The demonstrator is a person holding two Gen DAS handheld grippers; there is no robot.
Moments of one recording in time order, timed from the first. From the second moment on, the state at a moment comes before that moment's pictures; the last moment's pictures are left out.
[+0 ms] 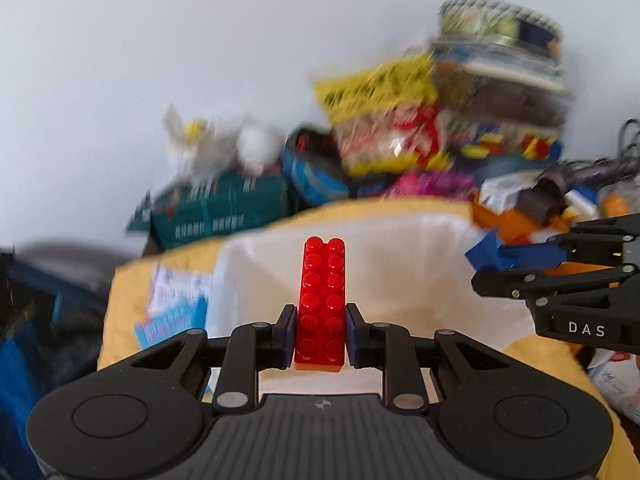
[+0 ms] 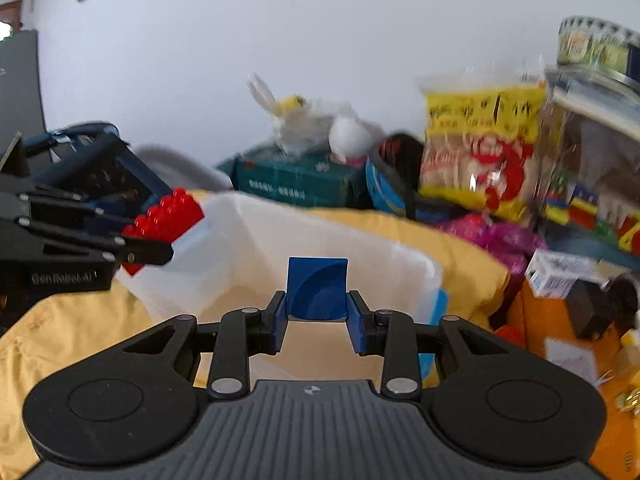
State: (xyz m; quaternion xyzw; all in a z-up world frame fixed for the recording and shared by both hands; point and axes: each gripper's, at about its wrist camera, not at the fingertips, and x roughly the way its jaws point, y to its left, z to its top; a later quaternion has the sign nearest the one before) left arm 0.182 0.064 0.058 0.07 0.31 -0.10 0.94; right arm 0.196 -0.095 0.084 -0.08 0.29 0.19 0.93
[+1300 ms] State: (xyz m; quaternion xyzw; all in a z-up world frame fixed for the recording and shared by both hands) left arm -0.019 0.029 -0.045 0.10 0.43 -0.18 0.88; right arm 0.015 -0.130 -0.023 -0.07 0.44 0.22 0.87
